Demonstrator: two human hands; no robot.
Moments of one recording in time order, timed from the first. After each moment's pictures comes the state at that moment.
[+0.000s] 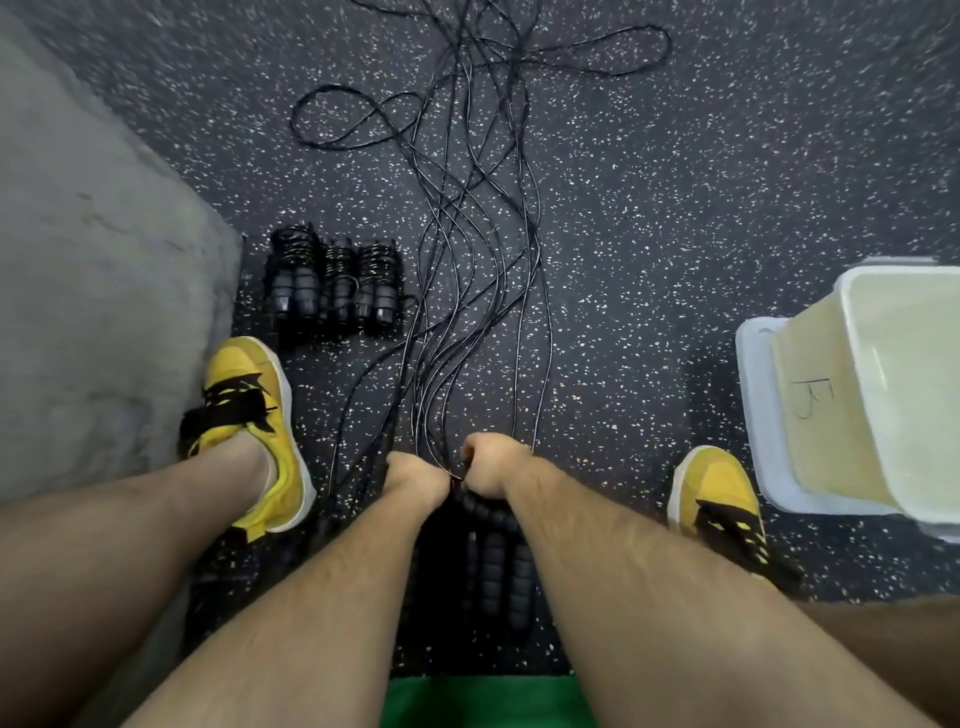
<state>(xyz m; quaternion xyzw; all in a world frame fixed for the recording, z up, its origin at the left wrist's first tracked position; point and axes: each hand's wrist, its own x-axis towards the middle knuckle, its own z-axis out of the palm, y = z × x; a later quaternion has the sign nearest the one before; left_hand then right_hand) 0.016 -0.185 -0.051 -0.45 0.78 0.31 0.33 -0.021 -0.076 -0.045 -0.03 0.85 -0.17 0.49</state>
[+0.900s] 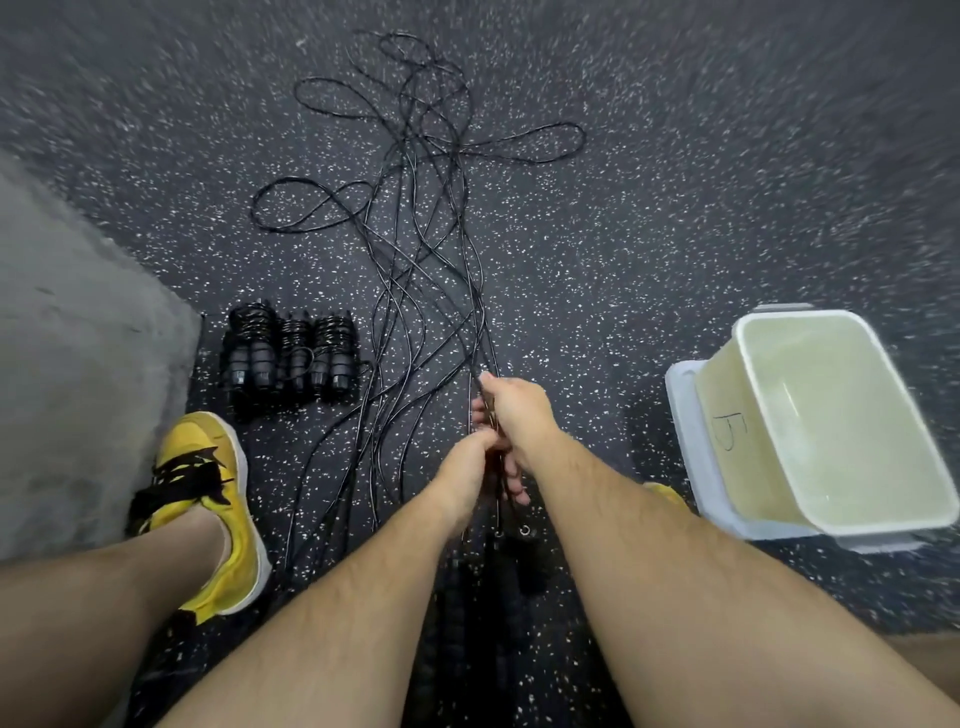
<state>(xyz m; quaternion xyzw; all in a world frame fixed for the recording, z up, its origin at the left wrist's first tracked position) -0.036 -0.088 0.030 -0.27 0.56 0.70 0.35 -0.094 -0.011 0.032 0.33 0.62 -0.68 0.22</state>
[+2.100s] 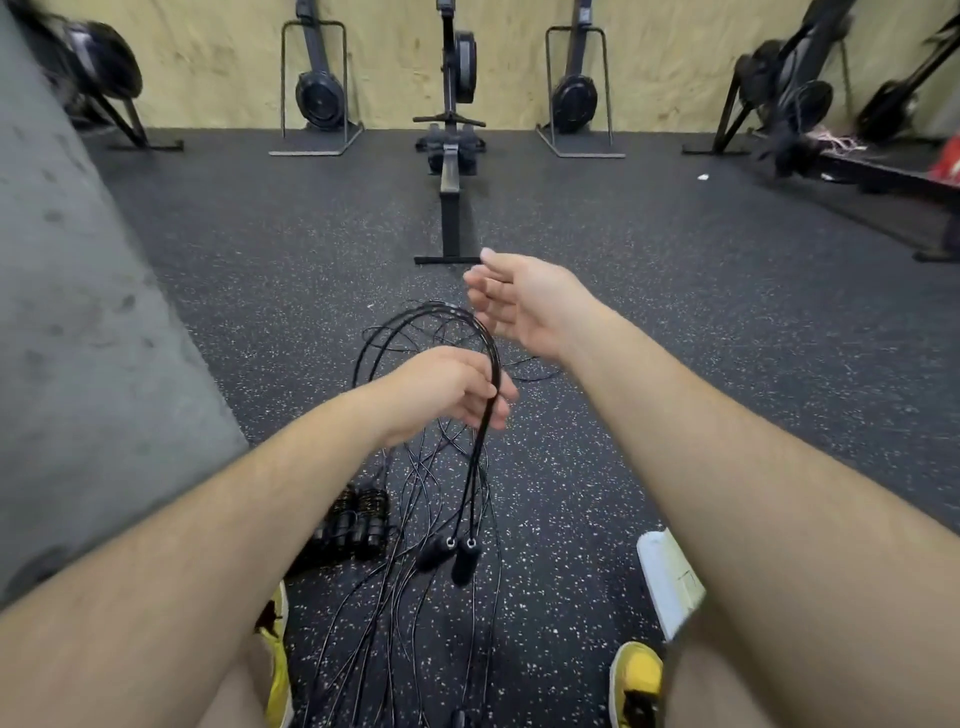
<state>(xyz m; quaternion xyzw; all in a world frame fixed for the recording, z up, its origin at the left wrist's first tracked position) -0.073 -0.140 0.383 0.12 0.79 0.57 0.20 -0.123 -0.002 0.435 0.05 0.64 -0.76 0.13</state>
